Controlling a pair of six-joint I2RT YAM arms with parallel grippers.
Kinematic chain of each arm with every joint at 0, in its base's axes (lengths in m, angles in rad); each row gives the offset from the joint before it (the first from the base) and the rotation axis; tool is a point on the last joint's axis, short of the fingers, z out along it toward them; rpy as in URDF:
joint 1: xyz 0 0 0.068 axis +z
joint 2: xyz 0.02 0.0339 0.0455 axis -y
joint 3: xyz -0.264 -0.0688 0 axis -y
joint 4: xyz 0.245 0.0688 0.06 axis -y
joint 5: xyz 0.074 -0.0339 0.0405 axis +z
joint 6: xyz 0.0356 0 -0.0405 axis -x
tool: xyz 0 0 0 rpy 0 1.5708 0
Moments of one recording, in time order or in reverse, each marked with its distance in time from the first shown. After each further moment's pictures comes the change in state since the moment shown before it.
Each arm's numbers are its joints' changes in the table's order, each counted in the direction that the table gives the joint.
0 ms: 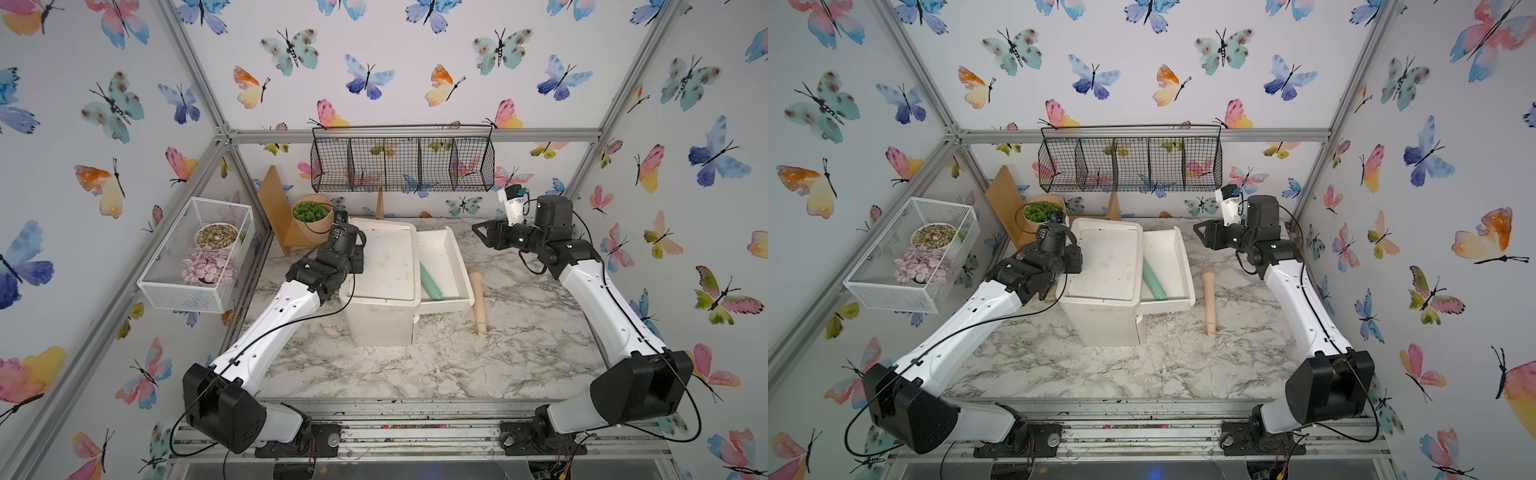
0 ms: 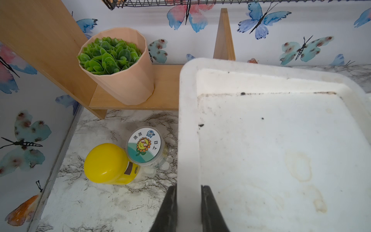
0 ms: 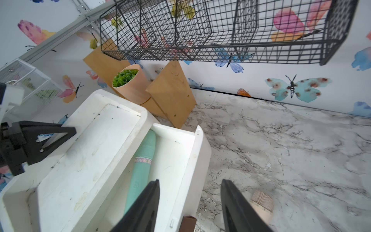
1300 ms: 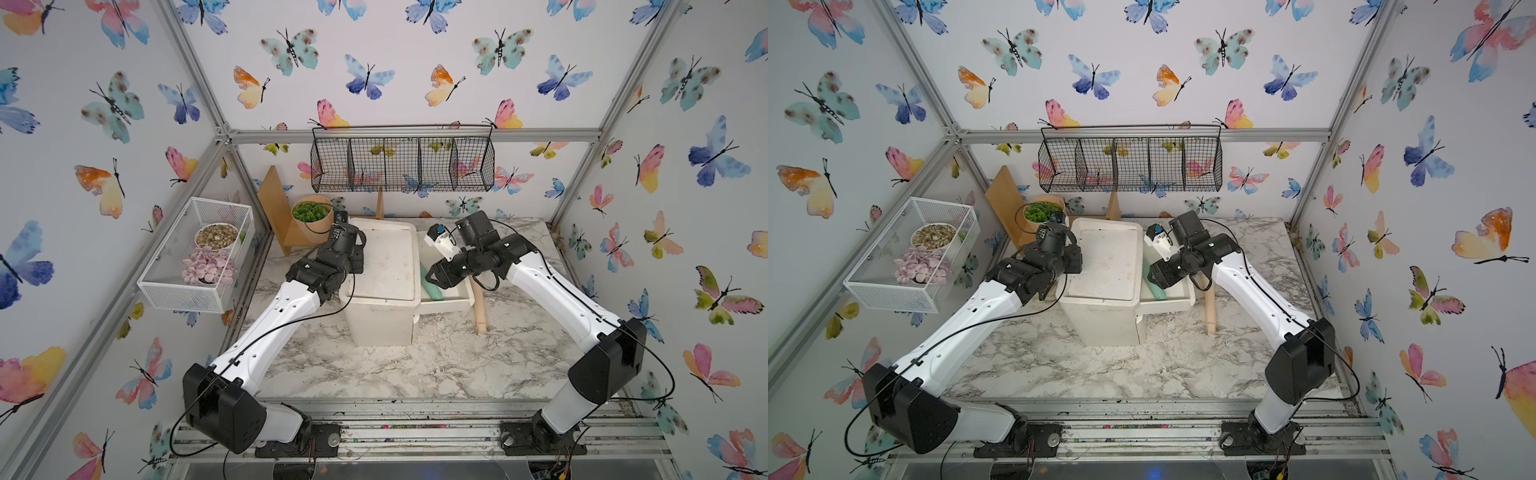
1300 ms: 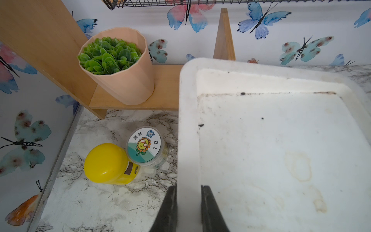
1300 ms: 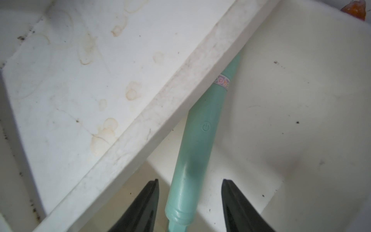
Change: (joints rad) left arm 0.000 0.001 0.000 -0.001 0.000 0.001; right arm 0.407 -0.190 0.166 -0.445 -0.255 0.198
